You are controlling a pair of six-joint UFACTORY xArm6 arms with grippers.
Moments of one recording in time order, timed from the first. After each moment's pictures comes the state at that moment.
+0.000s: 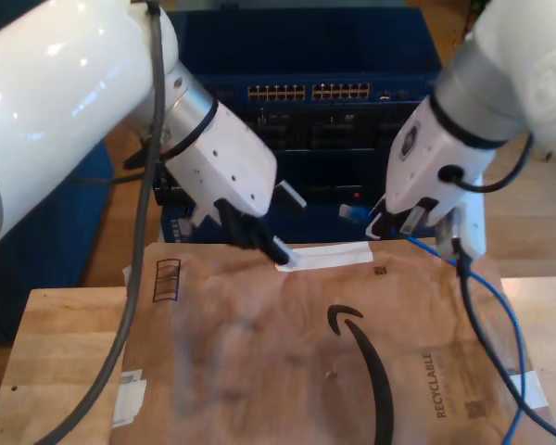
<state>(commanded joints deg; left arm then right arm) -9.6 -10.1 -63.6 -45.6 81.8 -81.9 10.4 -25.5 -58.3 24.3 74.6 111.4</state>
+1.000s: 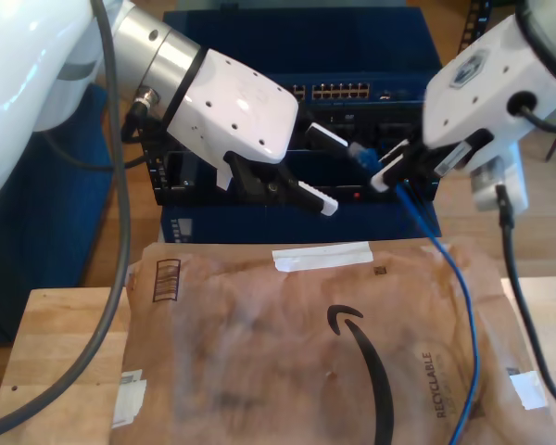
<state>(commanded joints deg) -5.9 -9.8 -67.0 -59.0 89.6 -78.8 7.3 -25.0 -62.6 36.1 81.7 108.3</state>
